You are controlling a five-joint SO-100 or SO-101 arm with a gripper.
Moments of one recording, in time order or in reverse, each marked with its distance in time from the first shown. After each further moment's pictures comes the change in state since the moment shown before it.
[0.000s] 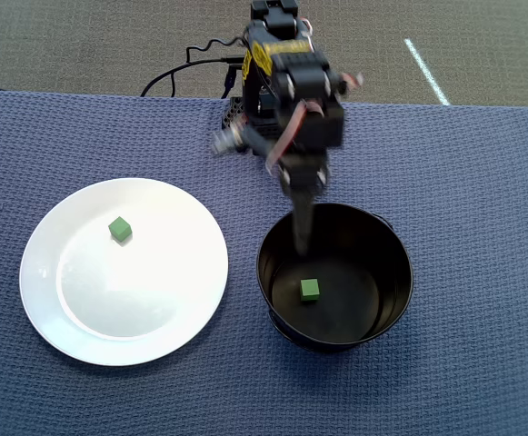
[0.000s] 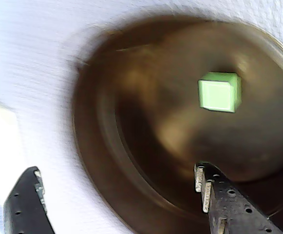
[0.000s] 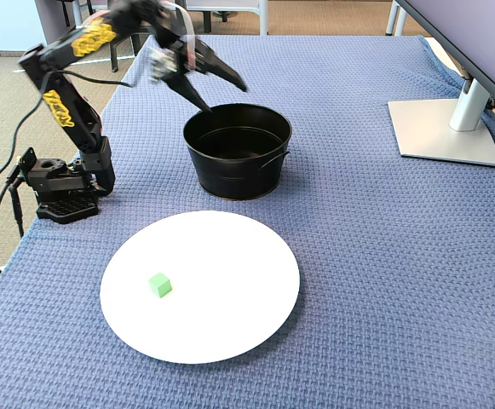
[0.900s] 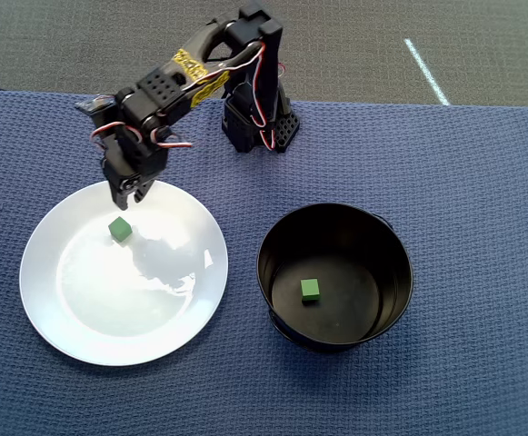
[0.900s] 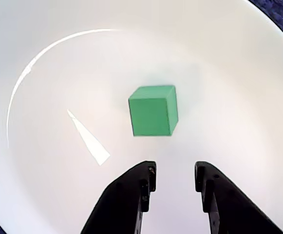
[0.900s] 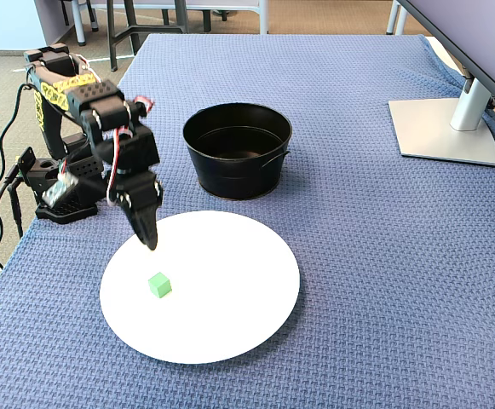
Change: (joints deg) arm 55.1 -21.6 15.0 -18.1 -9.1
